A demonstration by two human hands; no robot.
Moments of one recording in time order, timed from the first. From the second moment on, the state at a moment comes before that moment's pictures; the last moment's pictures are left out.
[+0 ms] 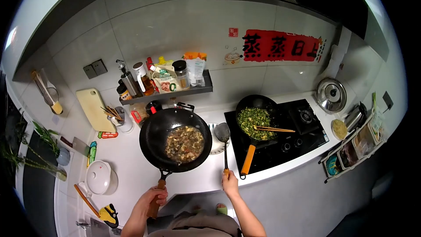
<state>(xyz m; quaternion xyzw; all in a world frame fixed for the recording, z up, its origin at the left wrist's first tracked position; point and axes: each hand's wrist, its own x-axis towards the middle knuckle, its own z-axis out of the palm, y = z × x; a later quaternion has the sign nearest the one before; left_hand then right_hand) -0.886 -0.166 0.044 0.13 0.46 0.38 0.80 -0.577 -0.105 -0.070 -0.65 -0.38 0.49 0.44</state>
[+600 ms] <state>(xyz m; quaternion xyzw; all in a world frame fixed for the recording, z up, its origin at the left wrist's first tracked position) -0.833 -0.156 0.041 0.12 0.47 0.39 0.78 -0.474 -0.085 0.064 -0.60 -0.71 0.21 0.31</state>
